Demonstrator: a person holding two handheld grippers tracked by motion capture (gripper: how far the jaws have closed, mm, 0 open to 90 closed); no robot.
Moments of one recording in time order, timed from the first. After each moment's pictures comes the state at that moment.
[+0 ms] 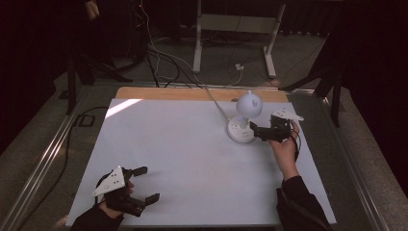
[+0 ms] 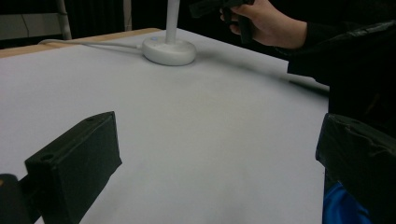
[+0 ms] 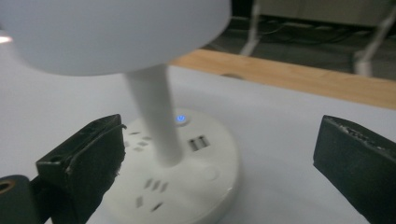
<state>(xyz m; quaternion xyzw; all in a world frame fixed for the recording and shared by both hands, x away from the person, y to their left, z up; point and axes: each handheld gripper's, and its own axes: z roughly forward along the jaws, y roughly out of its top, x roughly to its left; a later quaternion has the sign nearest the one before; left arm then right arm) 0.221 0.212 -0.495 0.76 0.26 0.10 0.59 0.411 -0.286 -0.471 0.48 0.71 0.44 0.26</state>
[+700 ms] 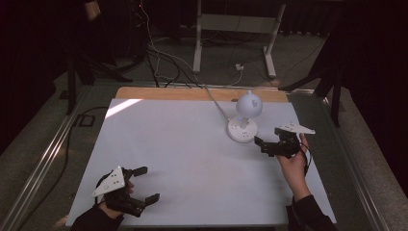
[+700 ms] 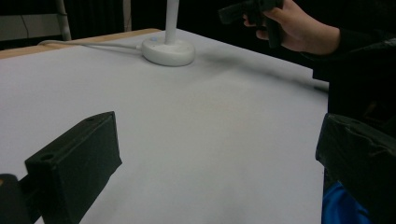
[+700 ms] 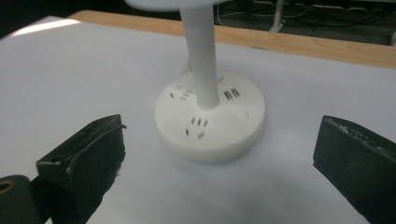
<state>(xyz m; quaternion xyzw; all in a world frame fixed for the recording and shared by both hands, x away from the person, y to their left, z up) 0.221 0.212 -0.494 0.76 0.25 0.10 0.59 0.353 -0.298 -0.467 0.47 0.73 0.44 0.22</state>
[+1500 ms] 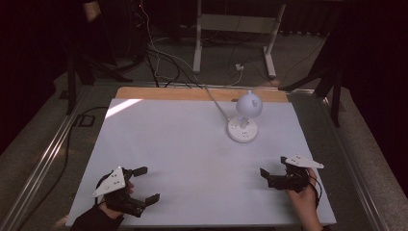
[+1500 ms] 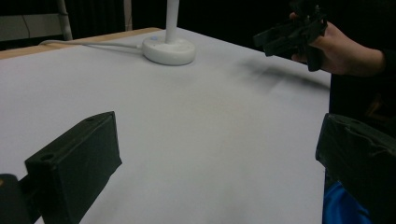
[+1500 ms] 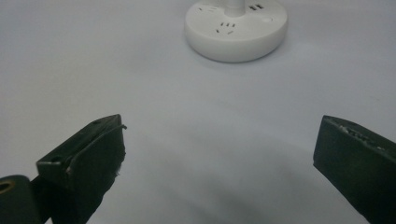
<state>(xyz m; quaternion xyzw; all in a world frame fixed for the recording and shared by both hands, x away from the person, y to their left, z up) 0.220 0.212 -0.493 0.76 0.25 0.11 0.59 0.268 -0.312 -0.498 0.46 0.75 0.42 0.21</state>
